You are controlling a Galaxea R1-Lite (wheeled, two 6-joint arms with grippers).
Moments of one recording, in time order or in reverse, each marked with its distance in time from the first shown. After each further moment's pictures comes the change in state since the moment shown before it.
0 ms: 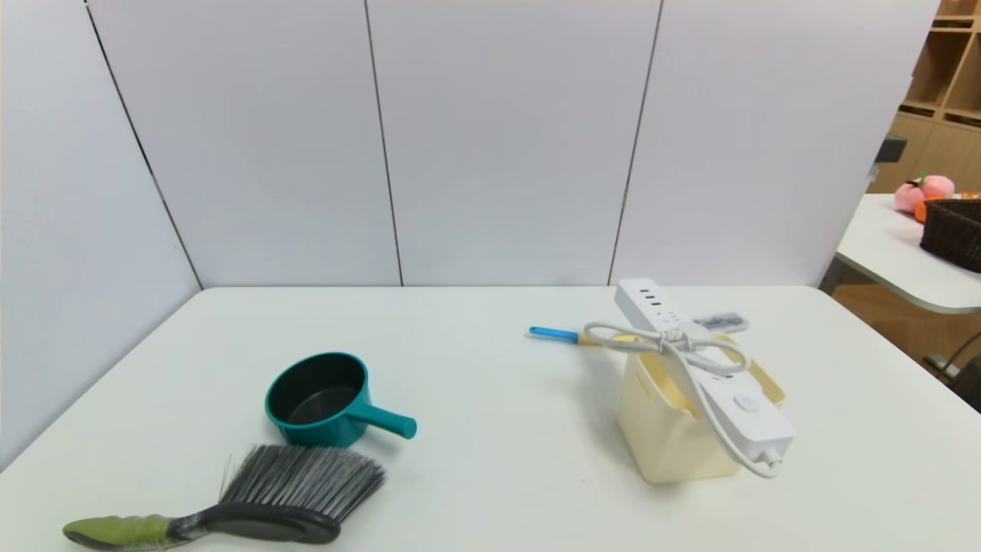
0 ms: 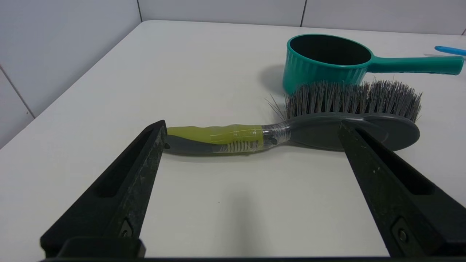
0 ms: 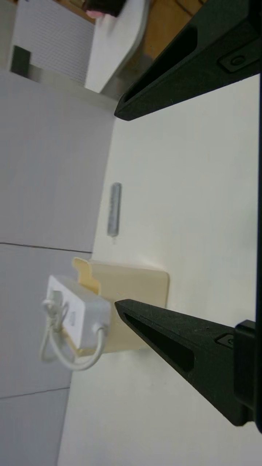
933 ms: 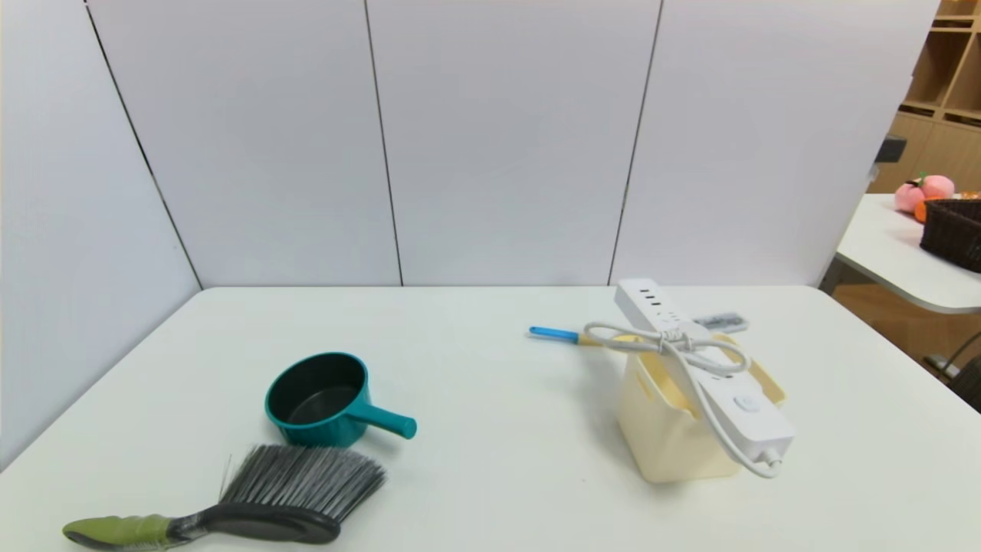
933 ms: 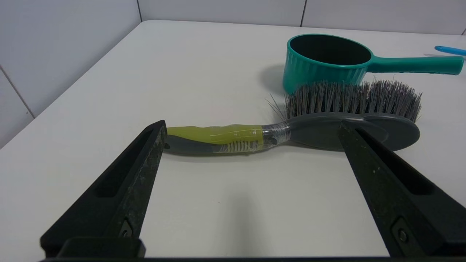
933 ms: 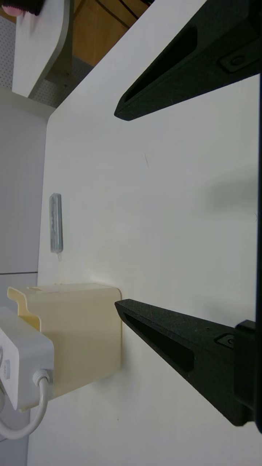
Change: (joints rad) left arm 0.000 0.000 0.000 0.000 0.000 0.000; right arm 0.001 -0.001 0.001 0.152 -0.074 0.063
